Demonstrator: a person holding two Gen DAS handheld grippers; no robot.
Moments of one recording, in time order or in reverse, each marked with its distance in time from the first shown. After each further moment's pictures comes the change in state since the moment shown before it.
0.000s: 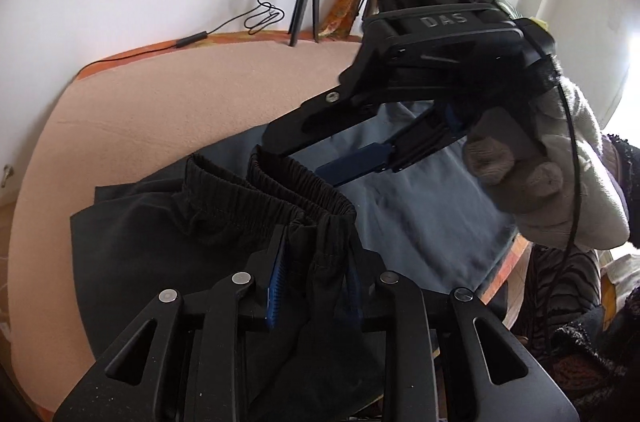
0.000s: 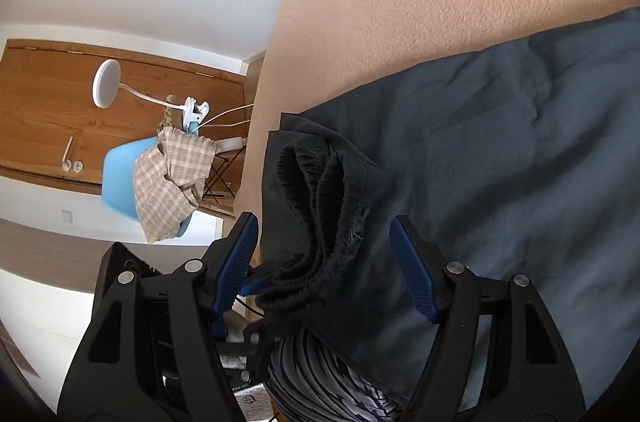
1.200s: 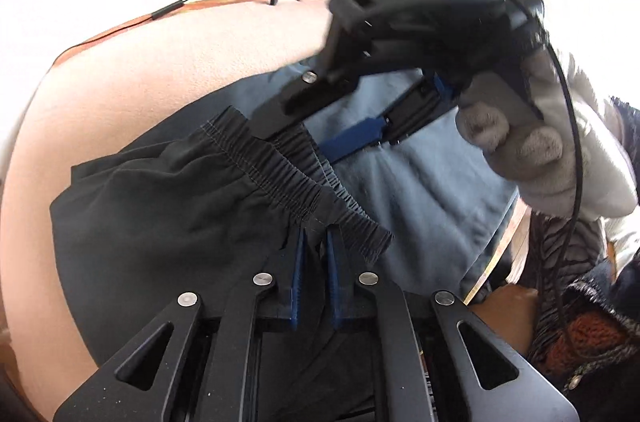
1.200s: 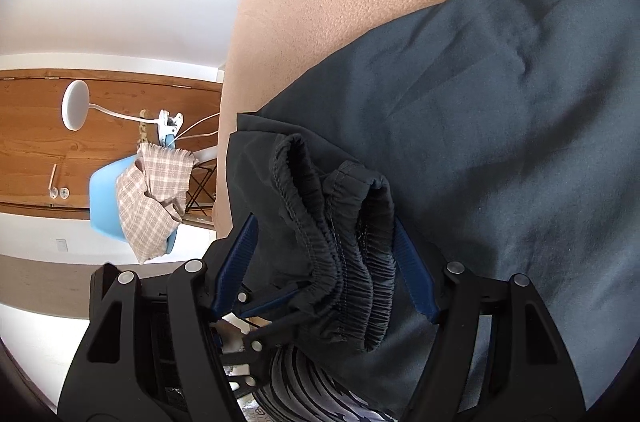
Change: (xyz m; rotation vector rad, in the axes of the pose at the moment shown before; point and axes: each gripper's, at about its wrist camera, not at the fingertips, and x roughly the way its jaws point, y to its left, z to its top) left arm 0.021 0.011 -0.002 0.062 0.114 -0.045; right arm 0.015 -0.027 -0.006 0.096 -0.002 -0.036
